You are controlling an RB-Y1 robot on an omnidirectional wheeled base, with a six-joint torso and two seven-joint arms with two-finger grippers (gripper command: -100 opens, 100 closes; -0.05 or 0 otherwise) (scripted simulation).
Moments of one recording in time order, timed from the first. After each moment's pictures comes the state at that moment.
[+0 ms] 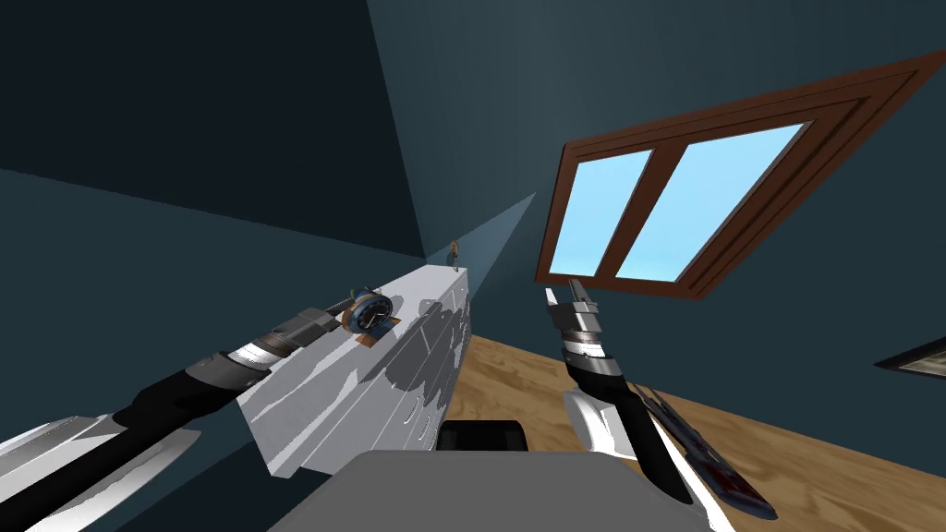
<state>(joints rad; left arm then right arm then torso) 0.80 0.92 0.61 -2.07 -0.15 -0.47 -0.23 0.48 -0.04 0.04 -2.32 -0.04 -0.40 -0.17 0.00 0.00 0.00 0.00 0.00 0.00</state>
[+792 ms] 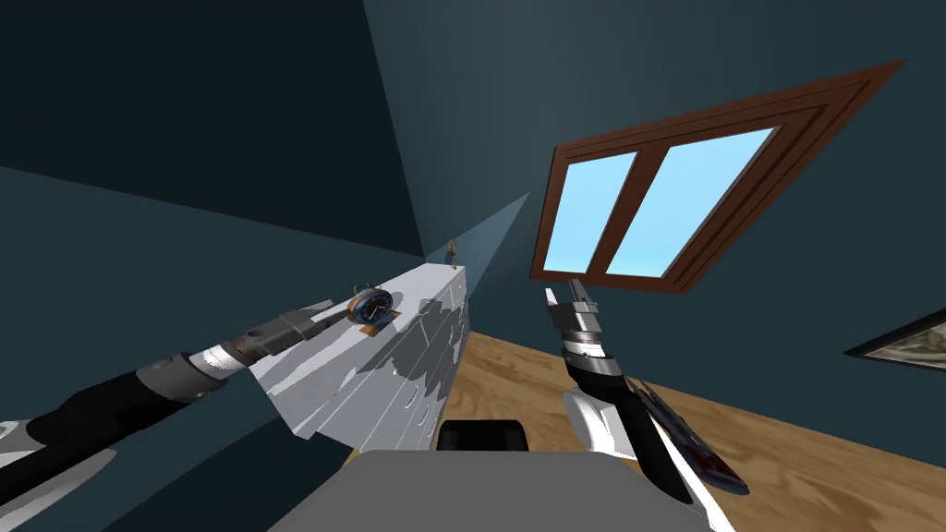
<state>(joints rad) 0.90 1.03 0.73 -1.94 -0.27 -0.60 -0.11 0.48 -0.04 0.04 -2.32 -0.04 -0.40 -0.17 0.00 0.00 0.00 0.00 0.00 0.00</state>
